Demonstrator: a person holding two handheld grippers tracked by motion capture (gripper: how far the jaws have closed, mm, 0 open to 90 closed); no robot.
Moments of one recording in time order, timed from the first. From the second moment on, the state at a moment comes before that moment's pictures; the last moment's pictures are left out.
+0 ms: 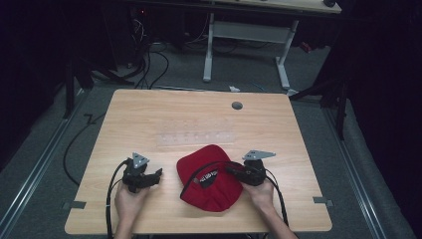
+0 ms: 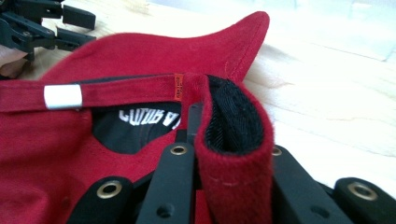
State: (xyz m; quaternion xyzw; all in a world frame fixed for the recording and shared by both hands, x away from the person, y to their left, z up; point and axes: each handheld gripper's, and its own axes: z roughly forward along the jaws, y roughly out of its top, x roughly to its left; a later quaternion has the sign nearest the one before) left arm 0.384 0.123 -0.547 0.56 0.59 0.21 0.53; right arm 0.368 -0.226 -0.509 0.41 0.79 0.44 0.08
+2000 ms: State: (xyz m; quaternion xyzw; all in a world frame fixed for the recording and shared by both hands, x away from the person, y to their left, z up) left arm 0.319 0.050 -0.496 0.66 0.41 0.17 0.60; right arm 0.374 -0.255 -0.447 0.44 0.75 0.49 0.03
